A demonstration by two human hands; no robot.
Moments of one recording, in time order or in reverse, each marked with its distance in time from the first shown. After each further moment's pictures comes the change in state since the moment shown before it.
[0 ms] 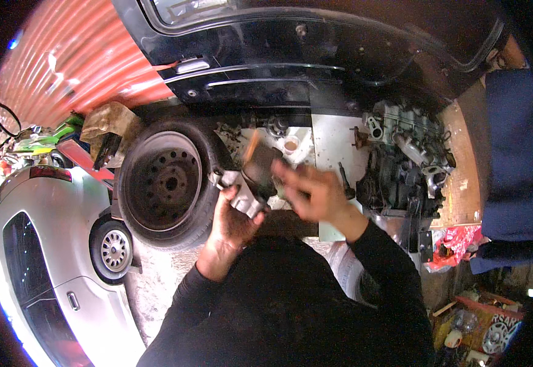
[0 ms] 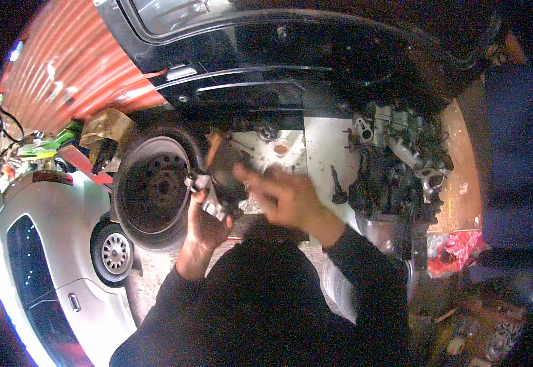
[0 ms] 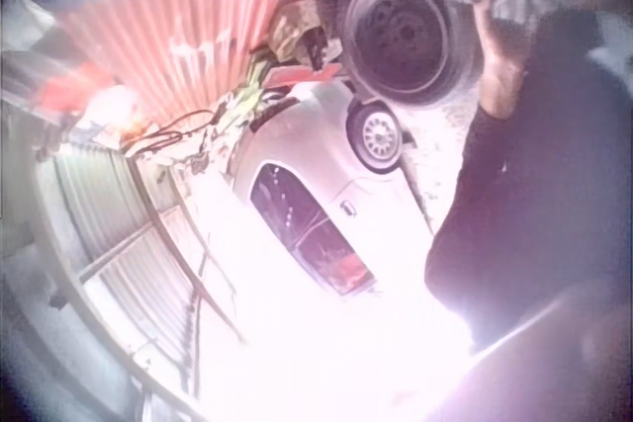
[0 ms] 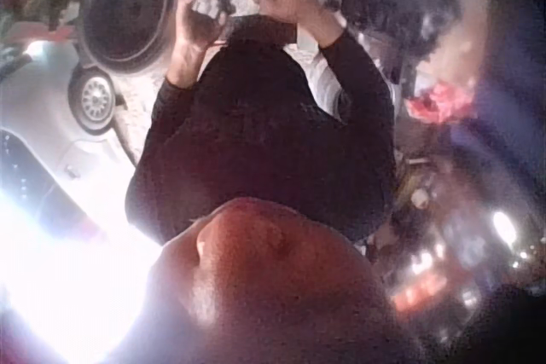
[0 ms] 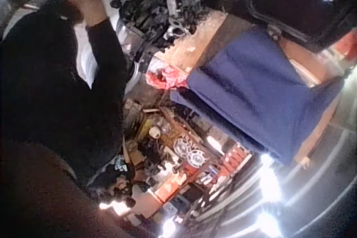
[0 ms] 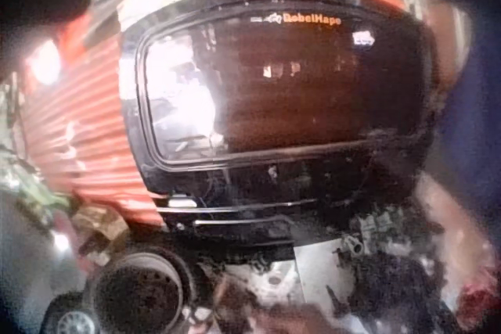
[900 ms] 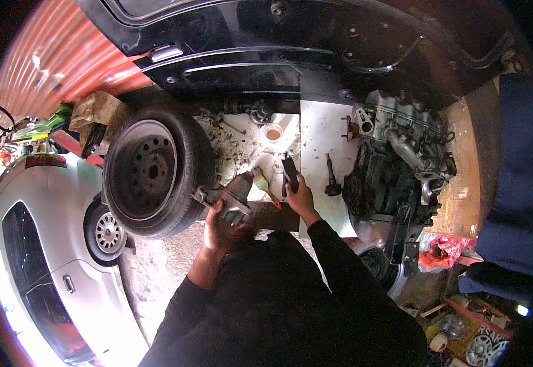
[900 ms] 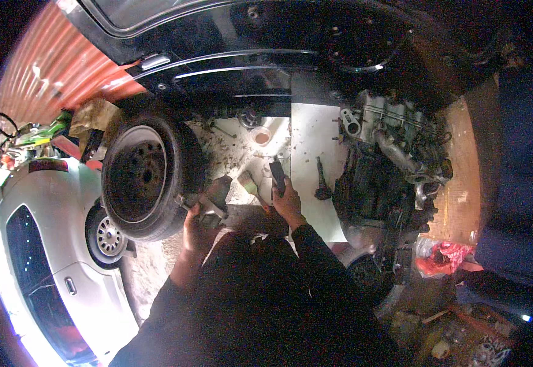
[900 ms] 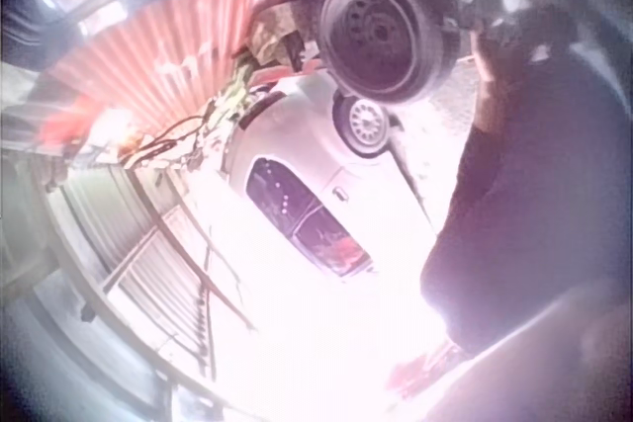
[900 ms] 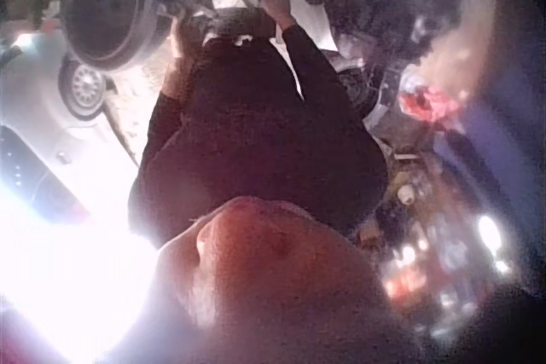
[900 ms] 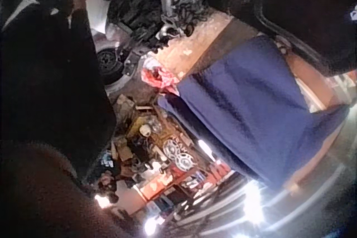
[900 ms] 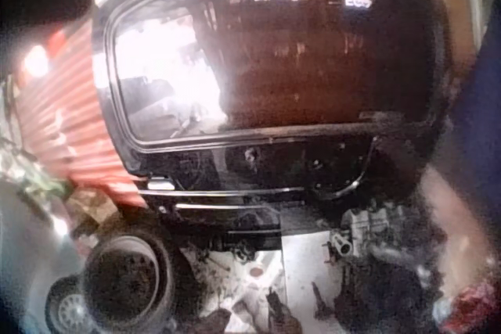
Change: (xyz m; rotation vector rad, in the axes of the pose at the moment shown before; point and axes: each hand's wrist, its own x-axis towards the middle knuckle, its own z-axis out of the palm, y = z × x) left_hand 0.013 -0.081 -0.037 0.240 0.323 0.103; right_hand -0.200 0.186 0.152 0.061 -0.141 1.057
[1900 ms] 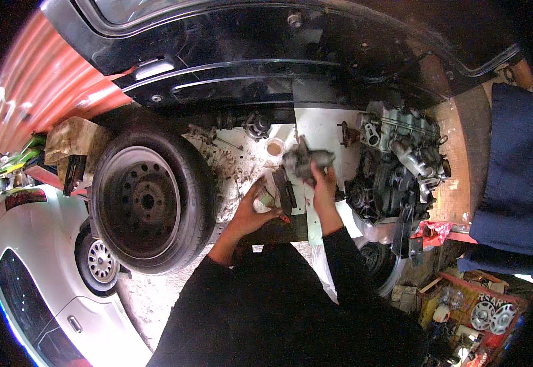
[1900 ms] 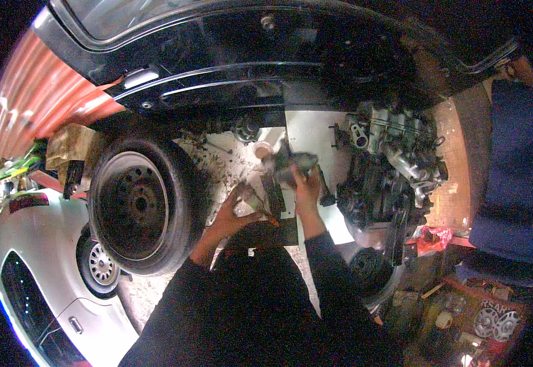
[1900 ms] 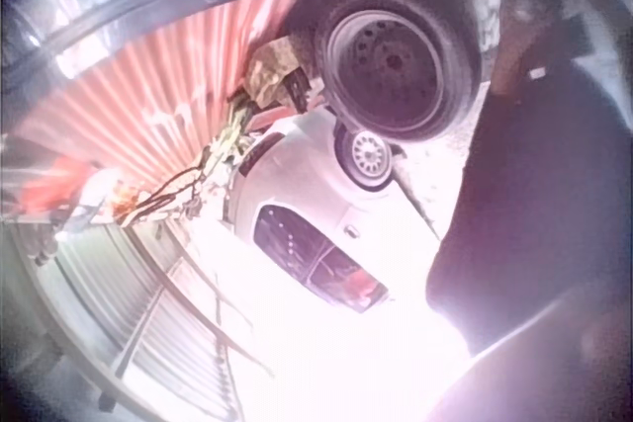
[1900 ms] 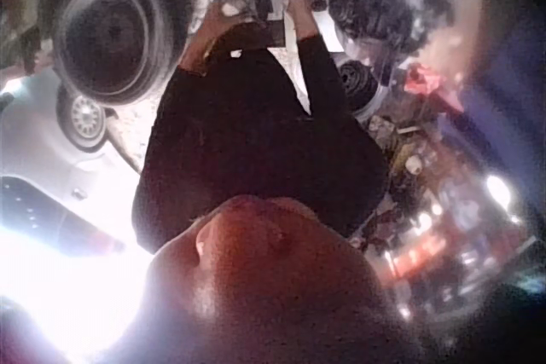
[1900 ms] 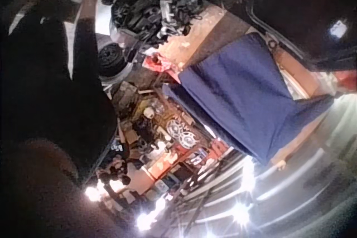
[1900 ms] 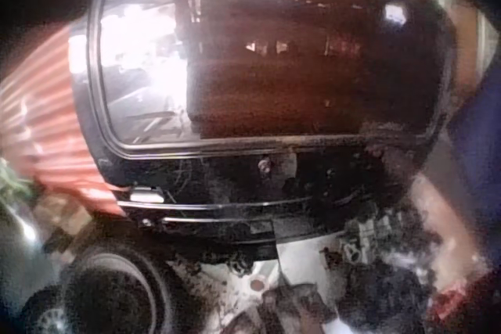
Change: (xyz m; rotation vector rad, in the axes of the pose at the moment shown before) left_hand 0.152 0.008 -0.022 0.986 -0.451 0.375; right_hand 0.037 -0.112 -0.059 1.023 0.366 0.116
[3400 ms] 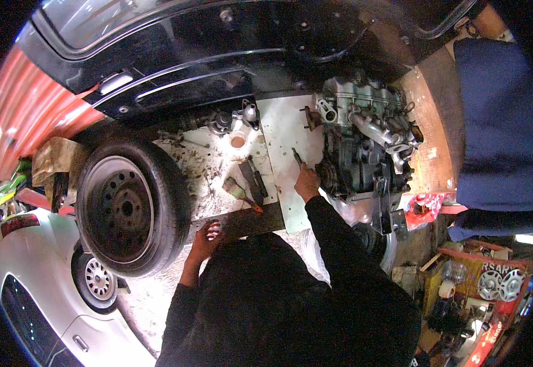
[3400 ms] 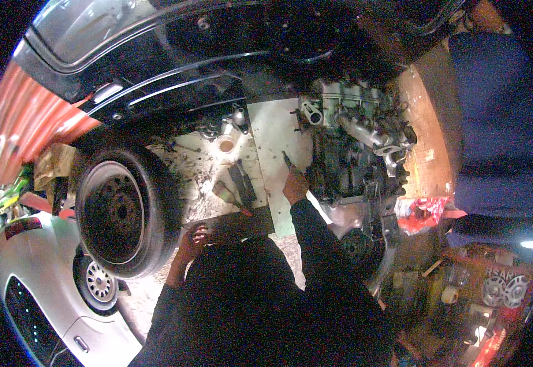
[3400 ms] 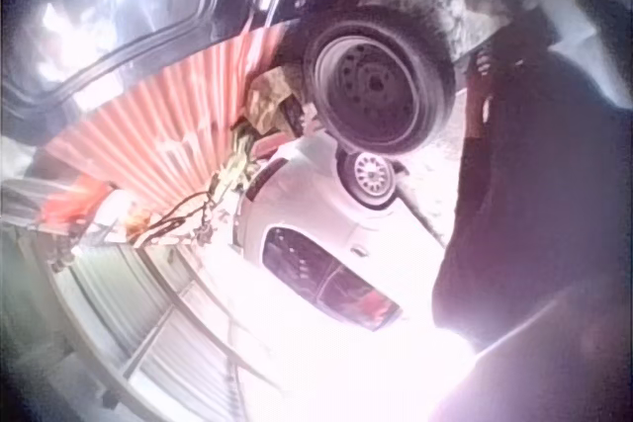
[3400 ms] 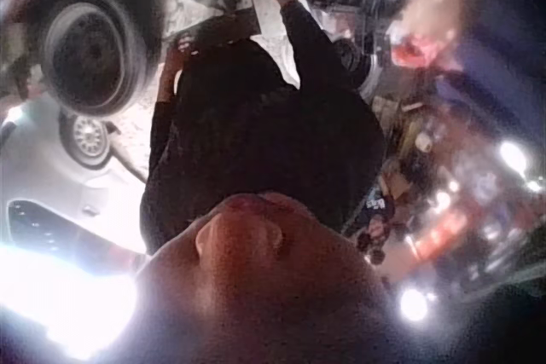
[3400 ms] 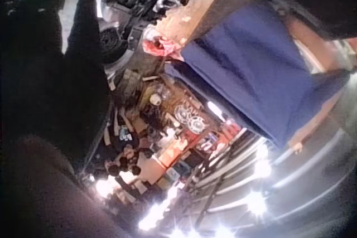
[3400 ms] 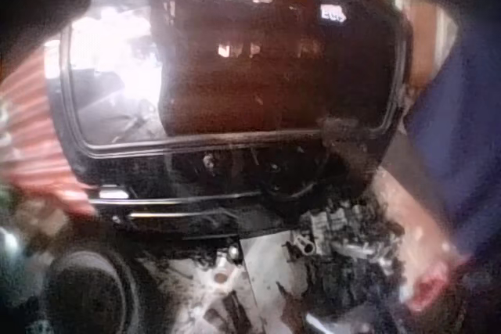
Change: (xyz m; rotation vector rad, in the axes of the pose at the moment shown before) left_hand -0.111 -0.098 -0.023 0.017 -0.047 -0.379; right_hand 0.047 0.077 -0.141 -1.688 -0.123 -0.034
